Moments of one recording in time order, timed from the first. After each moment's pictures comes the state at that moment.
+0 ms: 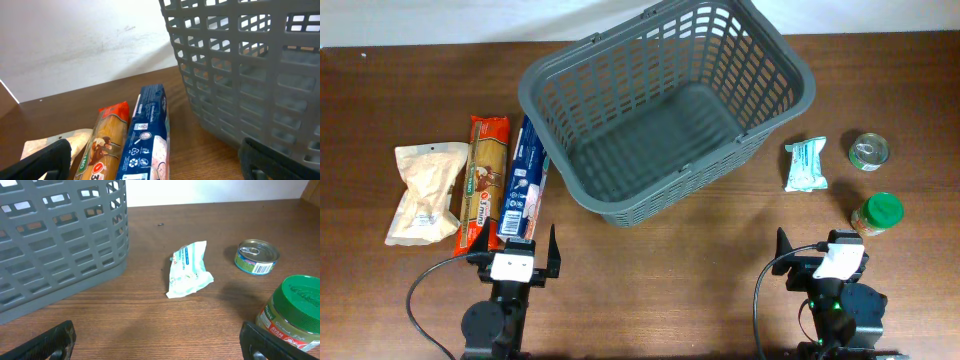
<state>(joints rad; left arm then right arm) -0.07 0.01 0.02 -0.08 -0.01 0.20 -0.08 0.01 0.13 -0.43 -0.04 0.03</state>
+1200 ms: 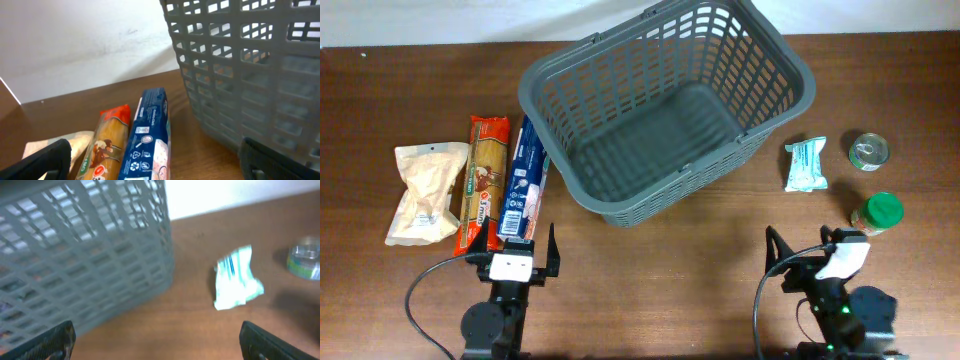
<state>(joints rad) -0.07 0.02 0.02 -0.07 -0.02 0.19 -0.08 0.06 0.26 -0.46 -0.23 0.21</state>
